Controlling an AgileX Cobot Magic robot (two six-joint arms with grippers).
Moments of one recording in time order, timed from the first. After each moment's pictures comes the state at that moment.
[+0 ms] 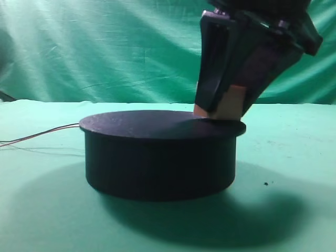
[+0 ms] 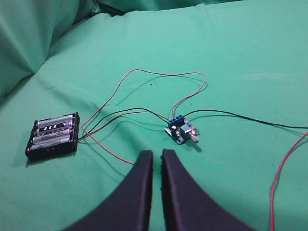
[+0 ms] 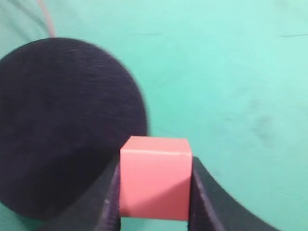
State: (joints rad) left arm 0.03 -0.02 0.03 0.22 0.37 -0.08; right arm 0.67 1.51 -0.96 0.06 0.80 0.03
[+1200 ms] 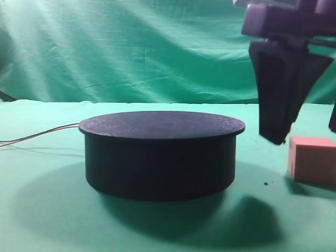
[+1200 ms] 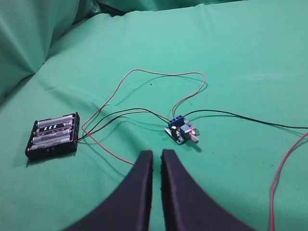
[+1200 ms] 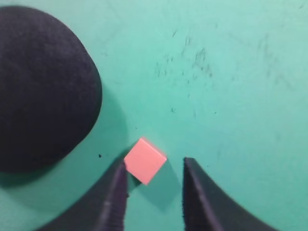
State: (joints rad) left arm 0.03 -0.02 0.03 0.22 0.37 -0.08; right arm 0.67 1.19 -0.81 -0.07 0.85 0.29
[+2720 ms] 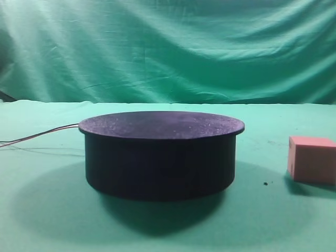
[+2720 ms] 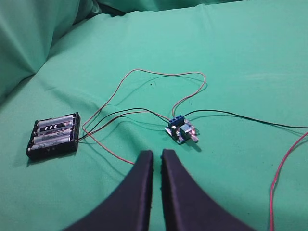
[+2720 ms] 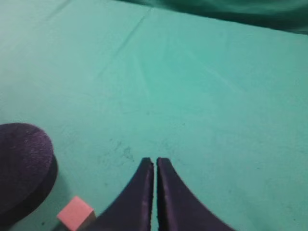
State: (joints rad) left arm 0.03 -0.02 0.03 0.22 0.37 -0.08; right arm 0.34 0.39 -0.33 -0.05 0.47 0.03
